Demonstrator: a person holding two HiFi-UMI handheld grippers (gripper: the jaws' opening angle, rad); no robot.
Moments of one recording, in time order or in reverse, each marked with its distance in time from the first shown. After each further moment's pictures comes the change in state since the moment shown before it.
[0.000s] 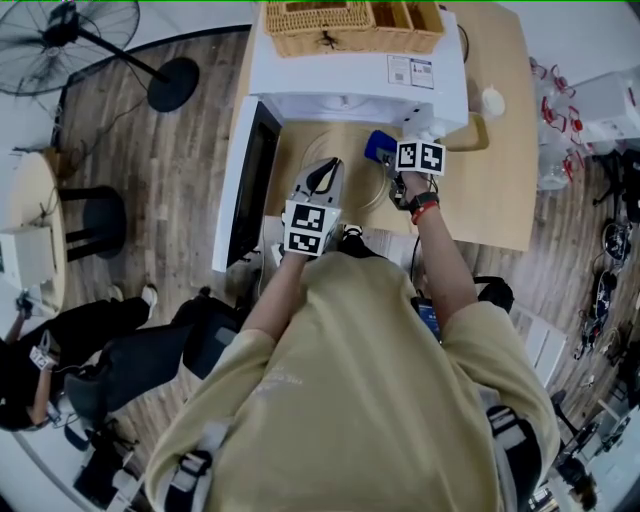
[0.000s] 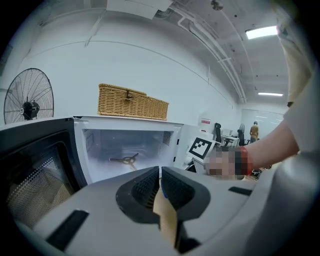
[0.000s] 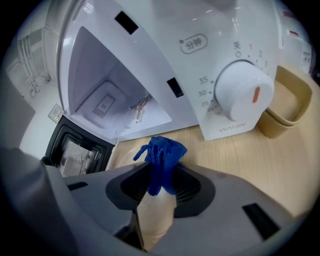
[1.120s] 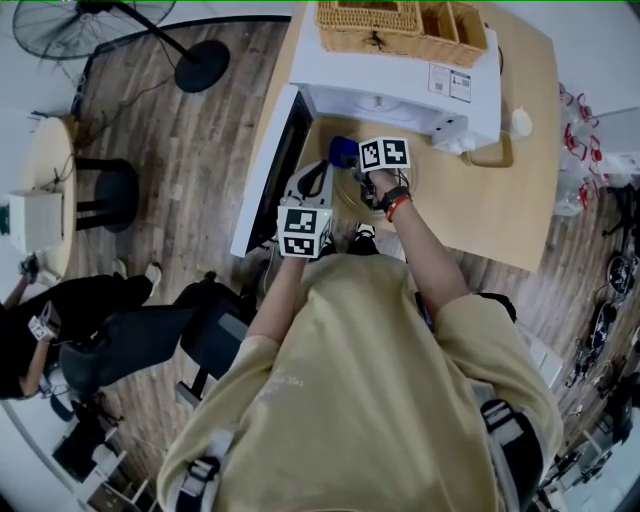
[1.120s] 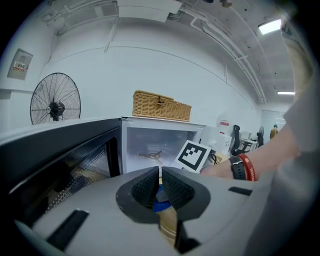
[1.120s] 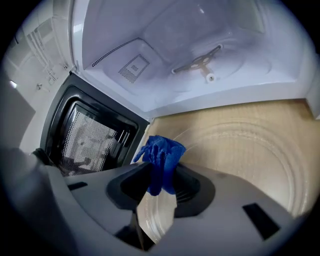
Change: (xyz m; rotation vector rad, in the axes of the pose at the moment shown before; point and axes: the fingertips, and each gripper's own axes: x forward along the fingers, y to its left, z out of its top) left arm -0.055 0.071 -0.026 -0.071 -0.012 0.204; right arm 0.092 0.143 -0.048 -0.141 0.187 0.205
